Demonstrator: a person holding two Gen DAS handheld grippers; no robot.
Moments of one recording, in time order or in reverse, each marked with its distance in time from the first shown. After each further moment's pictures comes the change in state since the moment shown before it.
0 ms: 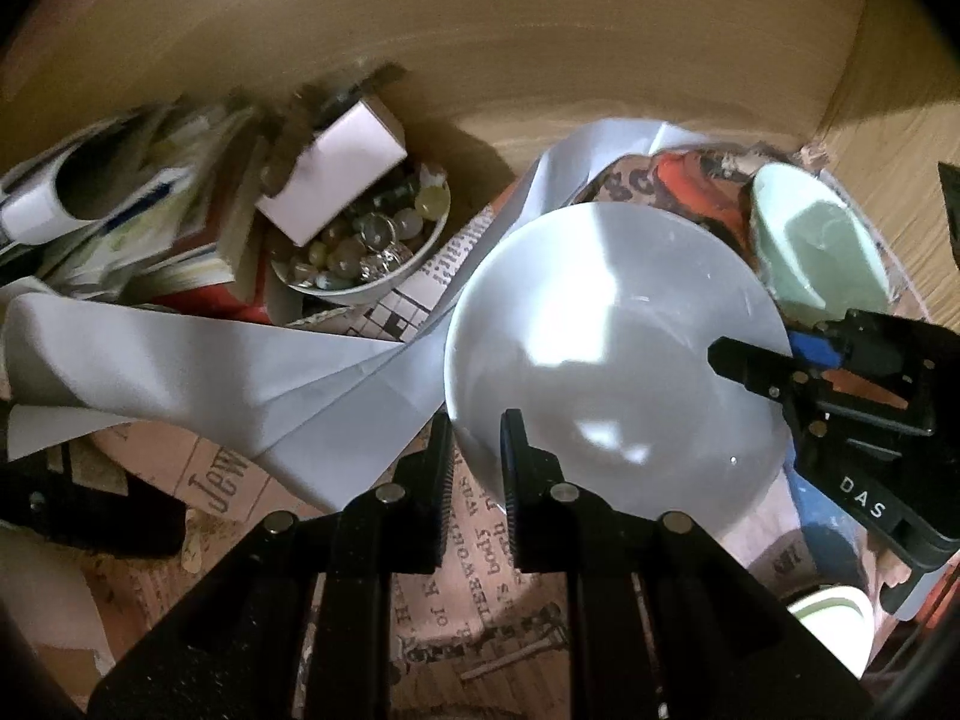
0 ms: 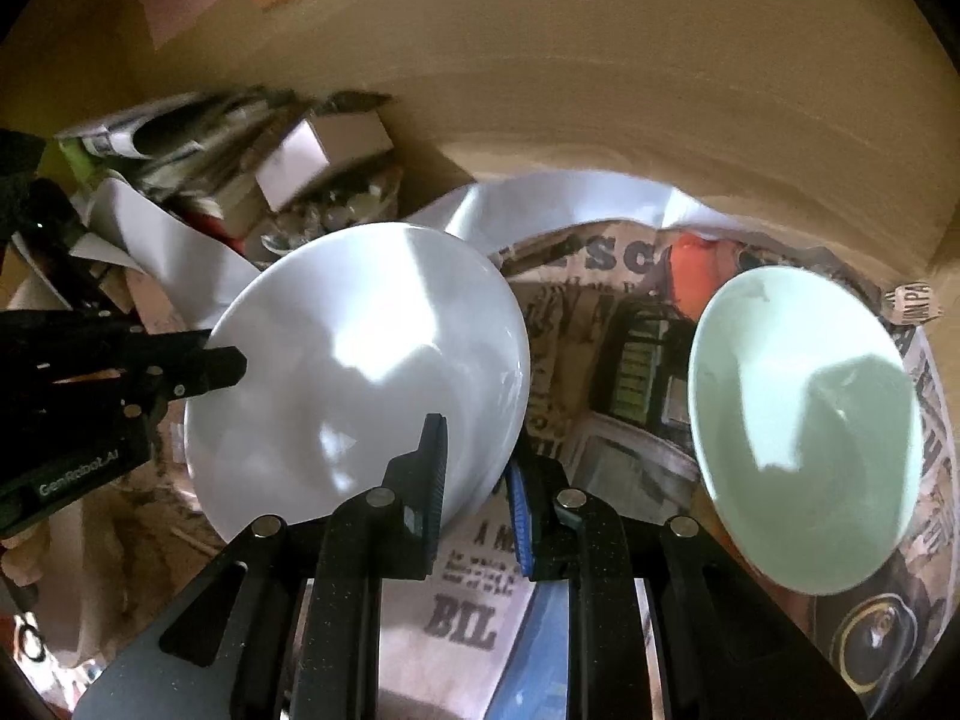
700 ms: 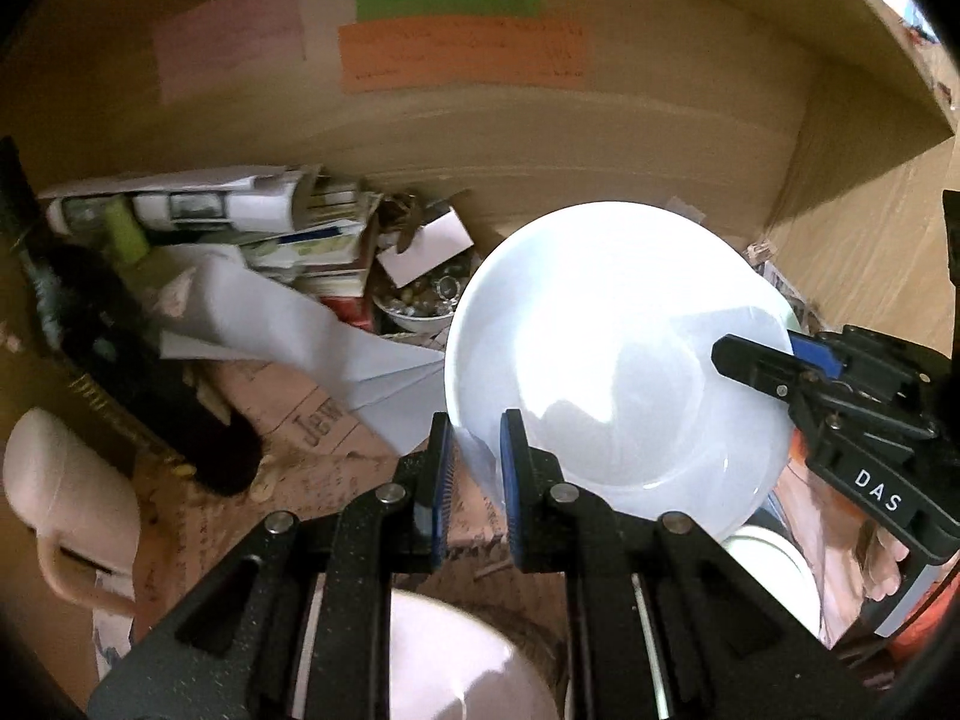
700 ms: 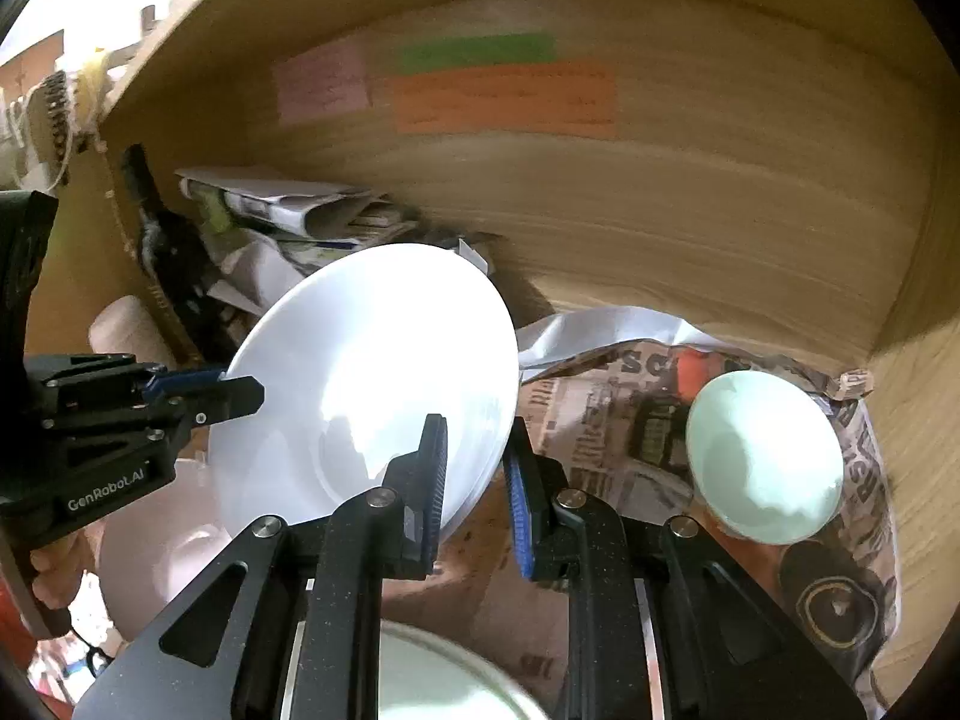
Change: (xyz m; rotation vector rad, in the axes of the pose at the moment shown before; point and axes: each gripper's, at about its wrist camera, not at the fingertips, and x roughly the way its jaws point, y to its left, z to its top) left arm -0.108 0.015 -0.060 -0.100 -0.257 -0.004; right arm -0.097 0.067 -0.012 -0.092 -0.226 0.001
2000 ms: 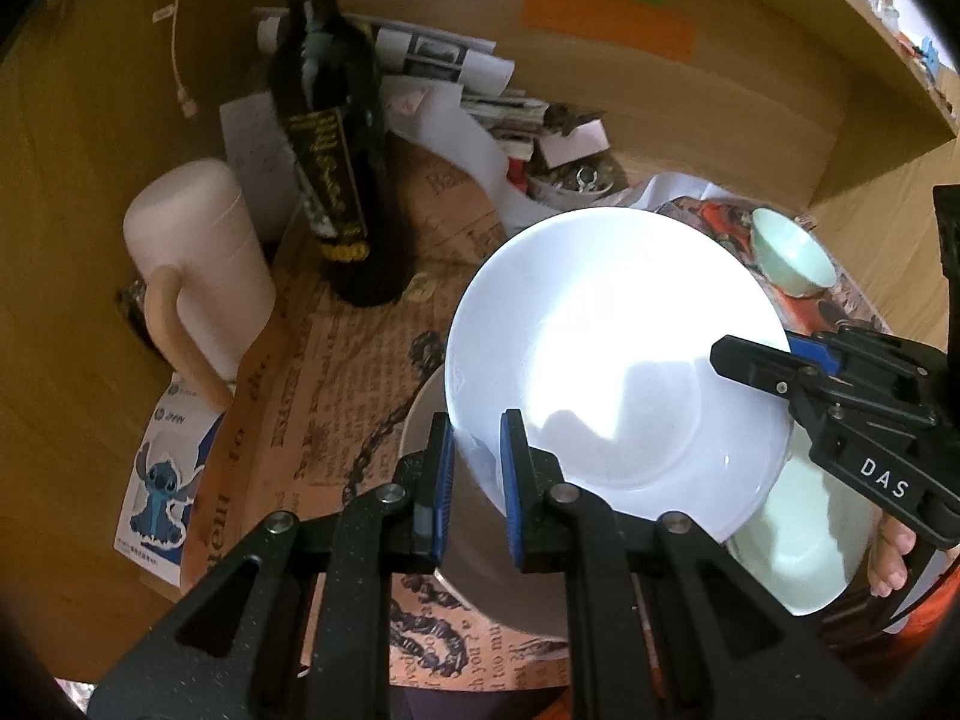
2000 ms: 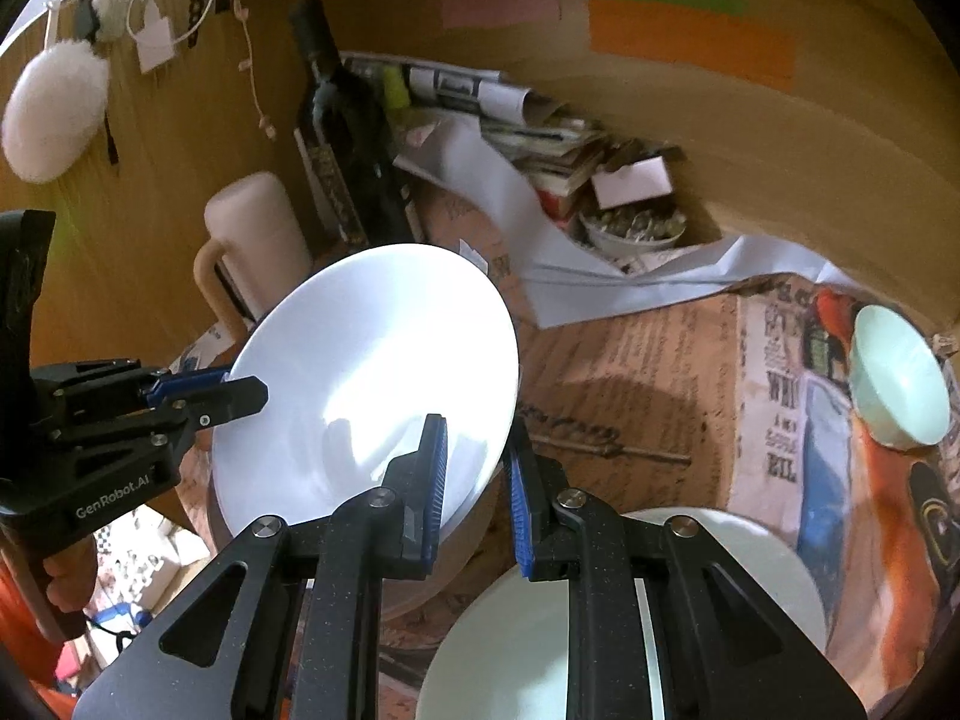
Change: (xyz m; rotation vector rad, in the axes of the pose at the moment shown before) left arm -0.063 0.089 -0.135 -0.139 0.040 0.084; right arm 0.013 0.121 -0.056 -0.077 0.122 0.134
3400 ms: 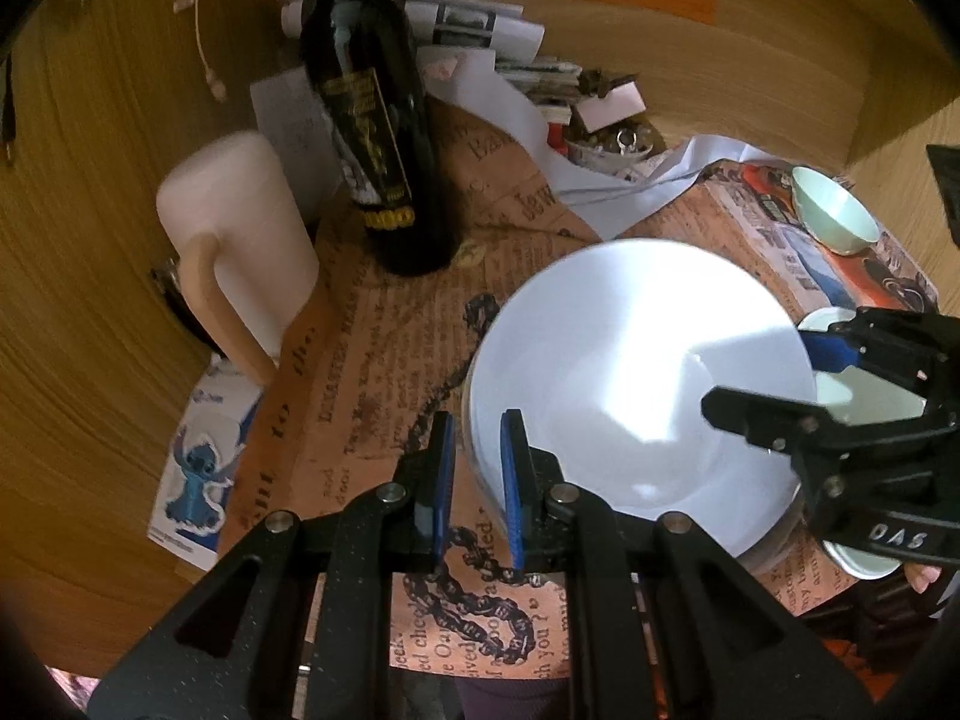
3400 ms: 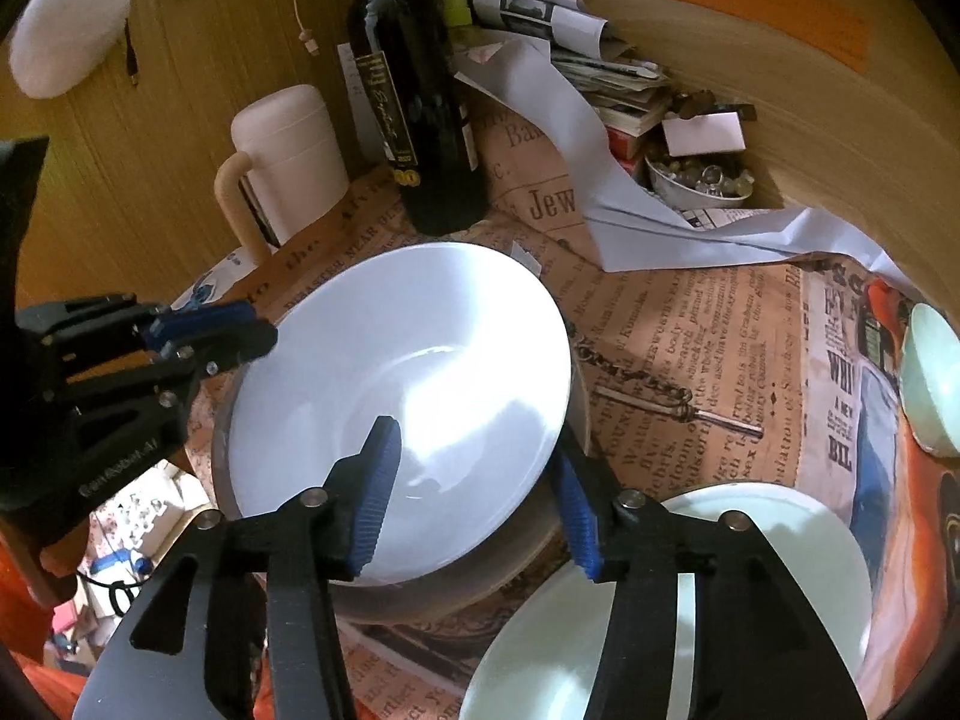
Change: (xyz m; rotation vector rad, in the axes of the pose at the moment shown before) left arm 0.002 0.007 -0.008 0.057 0.021 0.109; right arm 0.028 0.024 -0.010 -0.077 0.119 0.045
